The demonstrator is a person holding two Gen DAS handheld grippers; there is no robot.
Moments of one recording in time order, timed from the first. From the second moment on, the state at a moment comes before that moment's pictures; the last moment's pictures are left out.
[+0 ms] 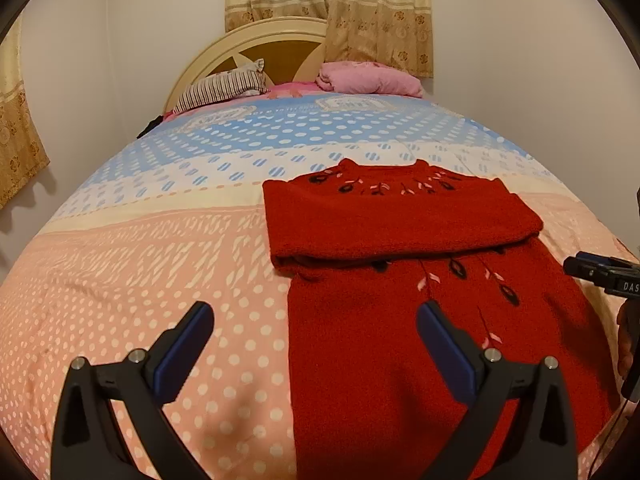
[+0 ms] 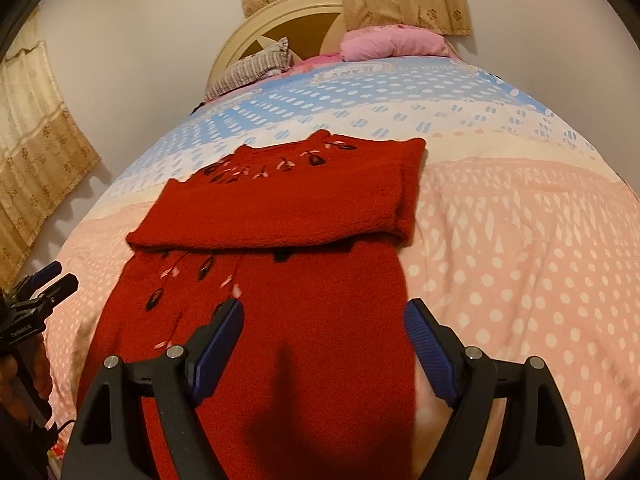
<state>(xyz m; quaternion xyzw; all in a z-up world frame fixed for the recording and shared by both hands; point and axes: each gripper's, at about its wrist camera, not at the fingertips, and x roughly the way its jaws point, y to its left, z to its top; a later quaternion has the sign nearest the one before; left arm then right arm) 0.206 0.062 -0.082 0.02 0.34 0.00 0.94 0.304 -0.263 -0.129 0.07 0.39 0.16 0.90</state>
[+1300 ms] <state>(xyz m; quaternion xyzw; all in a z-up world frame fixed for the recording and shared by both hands) 0.104 0.098 -0.092 0.02 0.36 0.00 0.93 0.204 -0.260 -0.138 0.04 0.42 0.19 0.89</state>
